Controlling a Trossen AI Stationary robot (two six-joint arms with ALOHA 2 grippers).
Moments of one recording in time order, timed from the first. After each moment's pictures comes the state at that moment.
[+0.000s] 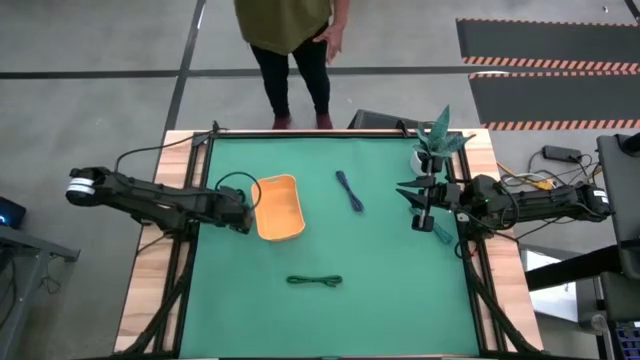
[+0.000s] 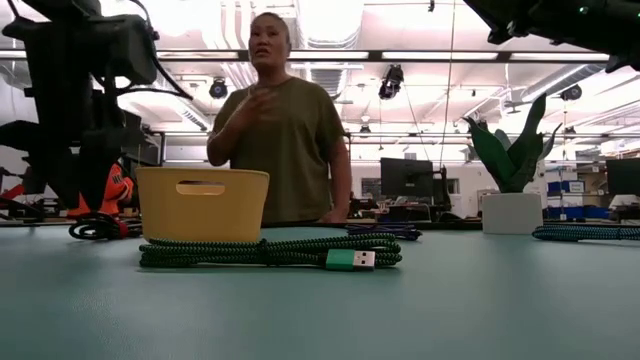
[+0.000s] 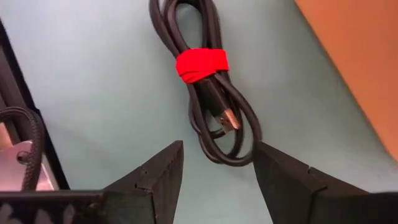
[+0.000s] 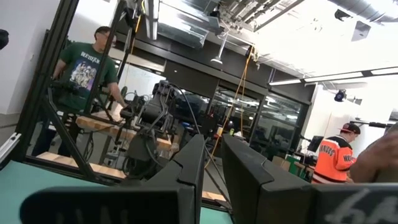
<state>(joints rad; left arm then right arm) -0.05 1.07 0.58 -0.98 -0.27 -1.26 -0.07 0.71 0.24 0.84 -0.02 -0.35</state>
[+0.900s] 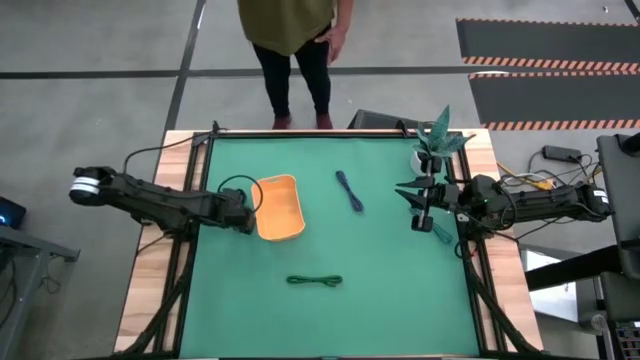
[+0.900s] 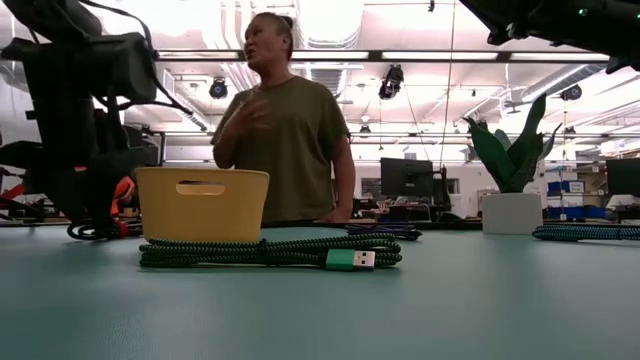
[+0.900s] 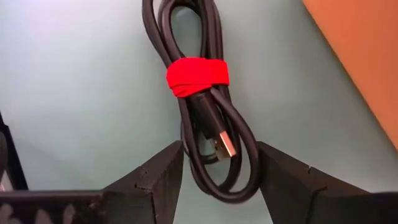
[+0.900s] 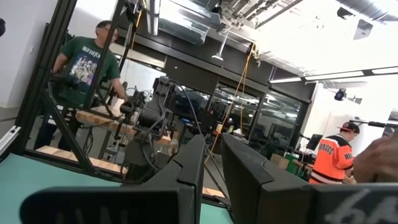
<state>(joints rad) -0.05 1.12 0.50 -0.84 -0.32 -1.28 -0.07 0.71 0.24 0.82 -0.02 -0.37</state>
